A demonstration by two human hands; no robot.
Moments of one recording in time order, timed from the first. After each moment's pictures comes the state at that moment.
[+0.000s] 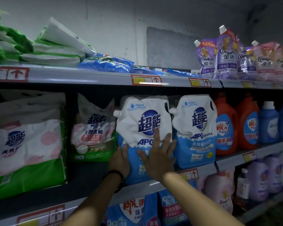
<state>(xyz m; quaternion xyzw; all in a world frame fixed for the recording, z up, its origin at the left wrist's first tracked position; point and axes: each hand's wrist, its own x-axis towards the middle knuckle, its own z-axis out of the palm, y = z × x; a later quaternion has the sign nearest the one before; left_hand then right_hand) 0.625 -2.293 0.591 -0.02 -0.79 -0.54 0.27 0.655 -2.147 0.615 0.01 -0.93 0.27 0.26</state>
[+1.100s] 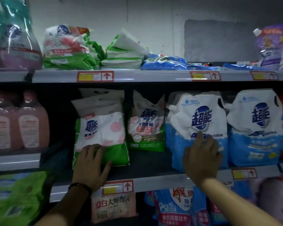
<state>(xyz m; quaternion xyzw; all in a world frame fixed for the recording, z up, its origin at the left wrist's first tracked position) 0.782 -2.565 0.574 0.05 -0.91 0.02 0.42 0.699 -2.209 0.602 -0.05 -0.92 0.13 0.37</state>
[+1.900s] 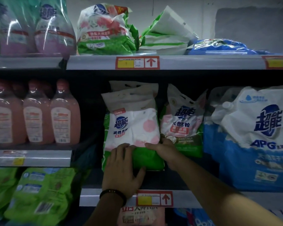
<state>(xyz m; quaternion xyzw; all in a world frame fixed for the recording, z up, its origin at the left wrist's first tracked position) 0.767 -2.576 0.561 0.06 -0.89 -0.08 0.44 0.622 -2.438 0.607 0.21 -0.70 0.67 -0.11</state>
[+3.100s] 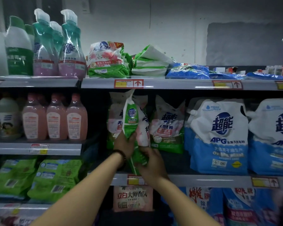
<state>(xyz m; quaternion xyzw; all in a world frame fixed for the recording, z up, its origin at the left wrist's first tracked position) 0.788 -2.520 0.651 0.10 -0.78 -0.49 0.37 0.776 -2.381 0.590 0.28 -0.80 0.51 0.12</state>
